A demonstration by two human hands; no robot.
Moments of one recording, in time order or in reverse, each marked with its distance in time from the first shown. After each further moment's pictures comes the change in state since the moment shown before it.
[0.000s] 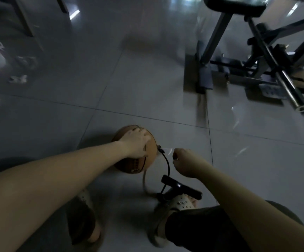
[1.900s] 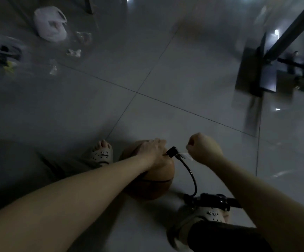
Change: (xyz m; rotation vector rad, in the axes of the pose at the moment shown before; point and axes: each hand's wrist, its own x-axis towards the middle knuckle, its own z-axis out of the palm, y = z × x) left_hand -0.052 -0.020 0.091 -0.441 -0.035 -0.419; right_hand 0.082 -0.075 0.038 -0.018 0.121 -0.109
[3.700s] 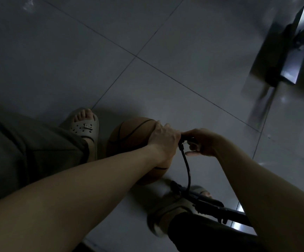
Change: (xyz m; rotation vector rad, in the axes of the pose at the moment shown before) left_hand 0.064 0.040 0.055 0.153 0.229 0.102; right_hand 0.075 0.034 0.030 0.815 -0.643 0.497
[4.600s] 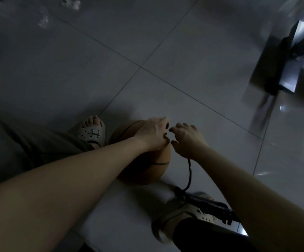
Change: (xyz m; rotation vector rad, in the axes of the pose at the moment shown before) left_hand -0.010 -0.063 -0.030 -0.473 0.078 -0.041; right_hand -0.002 -0.006 0.048 -1.362 0.422 -0.780
